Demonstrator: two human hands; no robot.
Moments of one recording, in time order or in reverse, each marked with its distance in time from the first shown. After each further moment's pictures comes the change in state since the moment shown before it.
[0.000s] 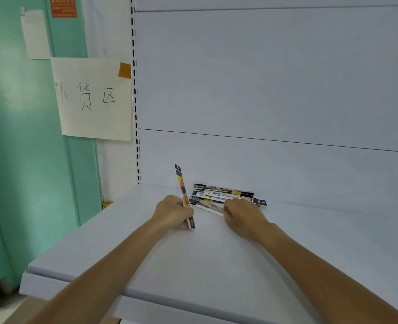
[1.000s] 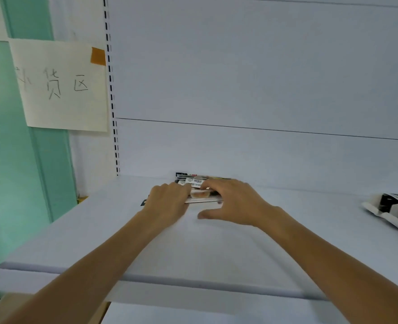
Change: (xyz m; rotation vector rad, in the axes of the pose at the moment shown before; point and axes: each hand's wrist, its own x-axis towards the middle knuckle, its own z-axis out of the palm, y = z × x) left_hand -0.024 0.014 0.015 1.170 0.136 0.654; right_hand -0.056 -0.025 -0.055 0.078 0.103 -0.173
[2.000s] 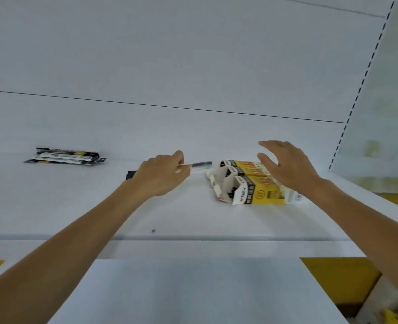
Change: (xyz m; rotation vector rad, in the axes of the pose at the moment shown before) left_hand 0.044 0.356 -0.063 -0.454 -0.010 0.076; right_hand -0.294 0.338 -0.164 -0.167 0.250 0.429
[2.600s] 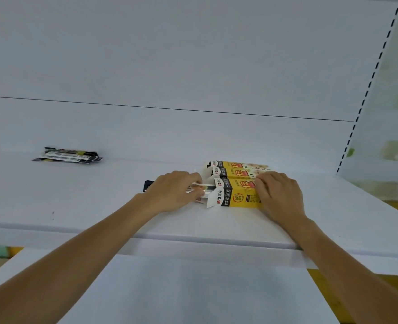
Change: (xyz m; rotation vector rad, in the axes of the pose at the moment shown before) left_hand 0.007 0.073 0.046 0.089 -0.104 0.054; right_hand -0.033 0.060 0.055 0.001 0.110 0.034
